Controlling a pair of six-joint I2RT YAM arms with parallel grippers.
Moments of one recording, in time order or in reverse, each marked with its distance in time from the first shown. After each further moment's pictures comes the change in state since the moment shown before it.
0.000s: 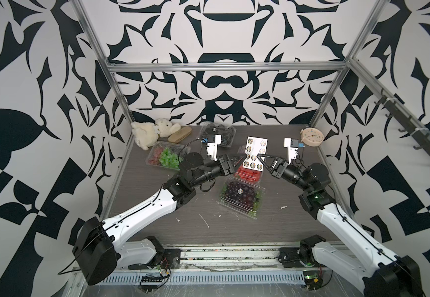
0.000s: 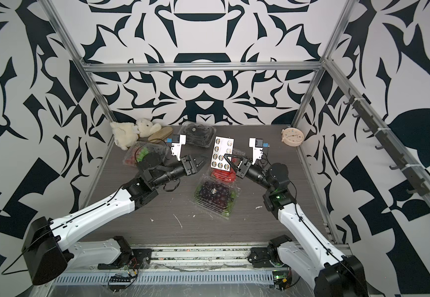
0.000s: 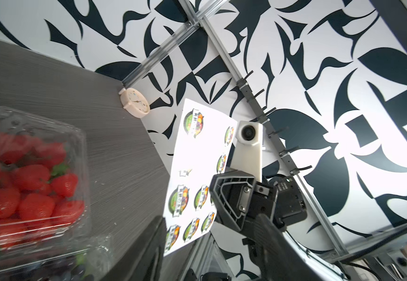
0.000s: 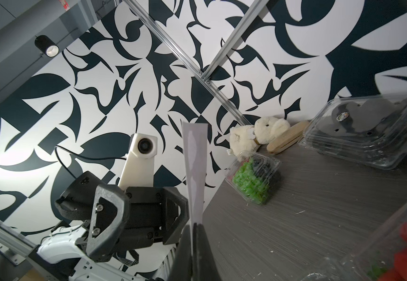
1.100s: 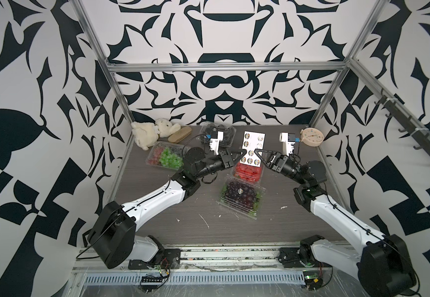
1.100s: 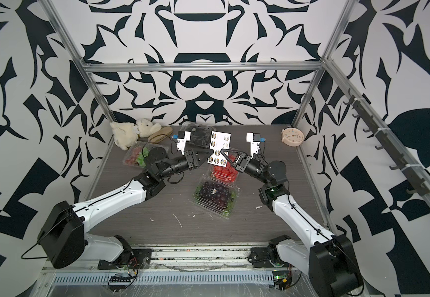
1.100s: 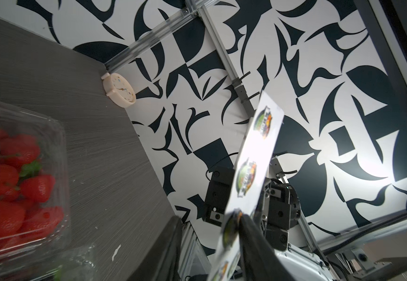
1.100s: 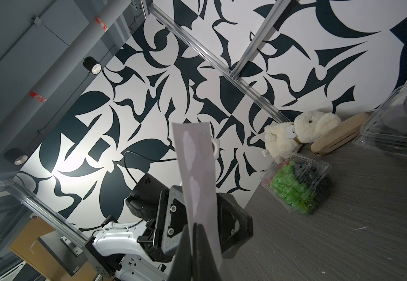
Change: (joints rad) left arm 0.081 0.177 0.012 0.221 0.175 -0.154; right arm -0.001 0.145 0.020 0.291 -0.079 0.227
